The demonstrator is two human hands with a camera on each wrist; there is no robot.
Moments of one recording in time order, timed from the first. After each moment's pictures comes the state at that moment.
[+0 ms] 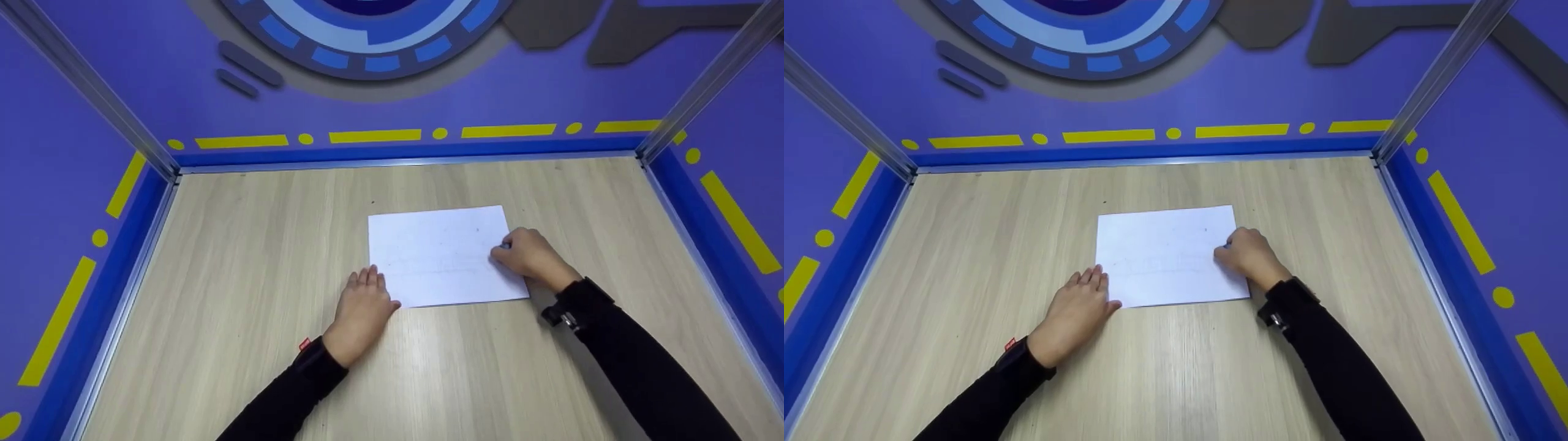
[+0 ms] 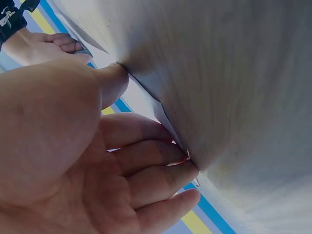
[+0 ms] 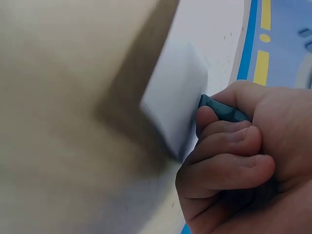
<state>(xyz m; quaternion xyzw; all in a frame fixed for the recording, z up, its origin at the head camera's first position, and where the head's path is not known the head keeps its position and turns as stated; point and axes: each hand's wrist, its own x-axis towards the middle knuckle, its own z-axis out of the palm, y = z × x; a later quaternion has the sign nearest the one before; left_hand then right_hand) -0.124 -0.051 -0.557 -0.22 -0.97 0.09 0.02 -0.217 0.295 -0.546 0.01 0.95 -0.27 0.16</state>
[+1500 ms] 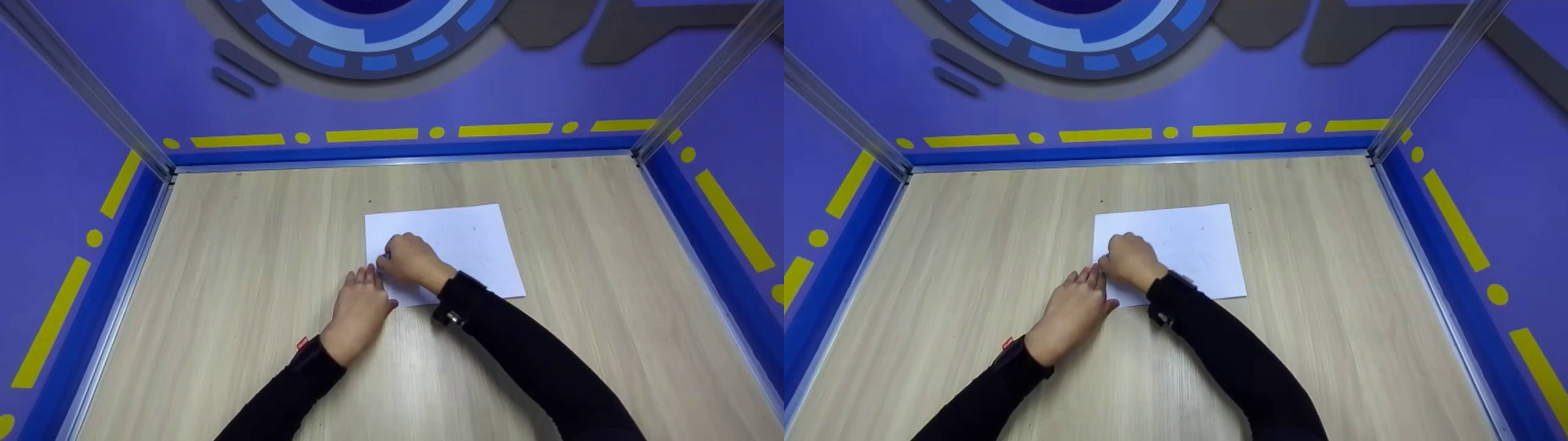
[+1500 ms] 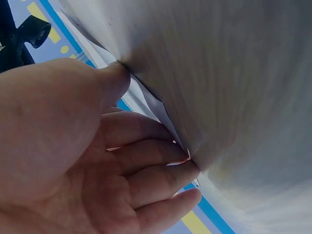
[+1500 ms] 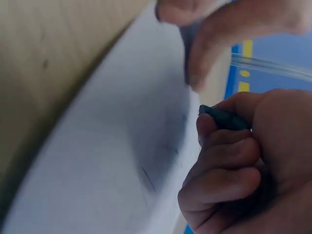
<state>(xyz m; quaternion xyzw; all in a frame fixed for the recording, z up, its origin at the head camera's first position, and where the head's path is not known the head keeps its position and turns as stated) -0.123 -0.051 -0.559 -0.23 -0.97 0.09 0.06 -0.226 0.098 -0.556 -0.14 0.95 -0.24 0.14</state>
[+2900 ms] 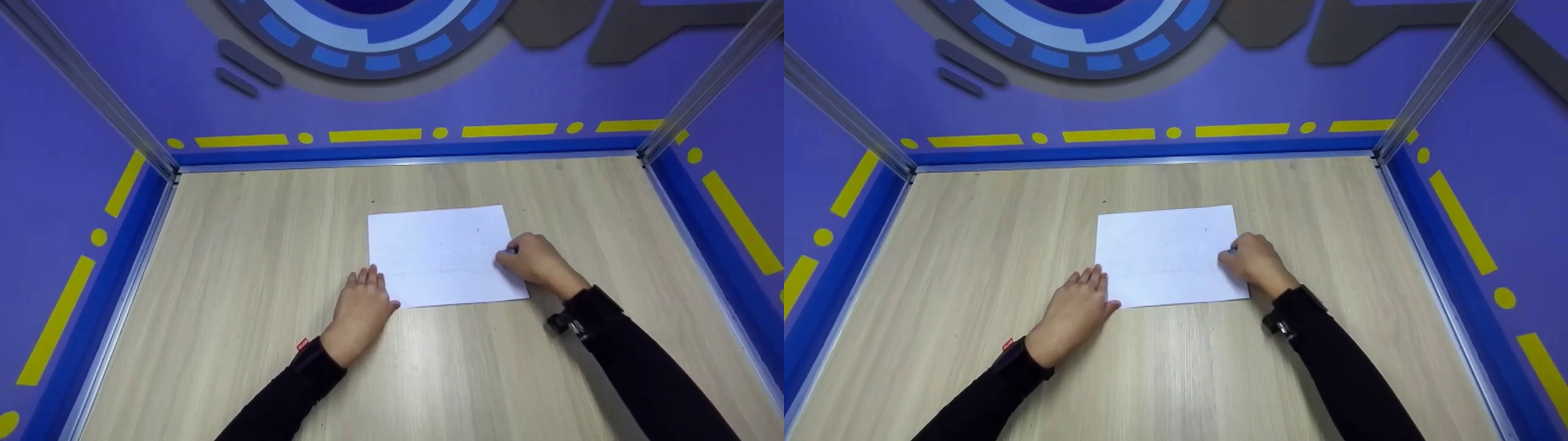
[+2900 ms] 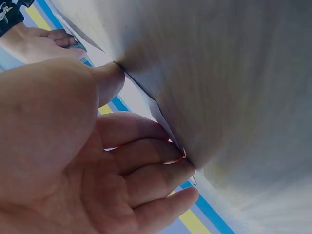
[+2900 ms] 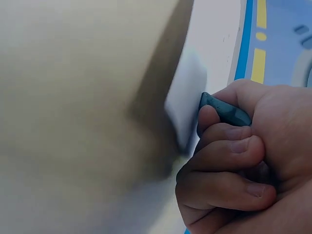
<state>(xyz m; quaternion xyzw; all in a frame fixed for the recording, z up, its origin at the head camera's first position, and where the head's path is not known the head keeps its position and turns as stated) -0.125 -0.052 -0.558 -0.23 -0.97 0.10 0.02 -0.207 0.303 -0.551 0.01 0.95 -0.27 0.16</state>
